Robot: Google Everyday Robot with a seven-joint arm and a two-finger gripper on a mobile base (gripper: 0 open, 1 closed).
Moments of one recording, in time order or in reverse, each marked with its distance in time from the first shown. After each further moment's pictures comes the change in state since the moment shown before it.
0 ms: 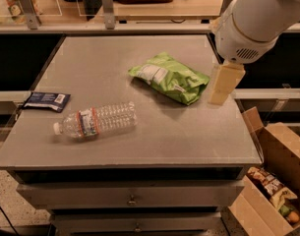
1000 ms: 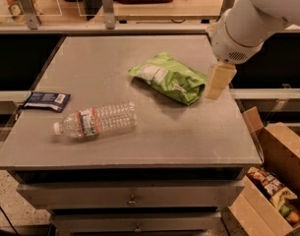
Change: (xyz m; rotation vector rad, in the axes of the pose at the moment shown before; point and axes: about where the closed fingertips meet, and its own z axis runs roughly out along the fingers) arm 0.013 -0.032 0.049 0.030 -0.013 -0.008
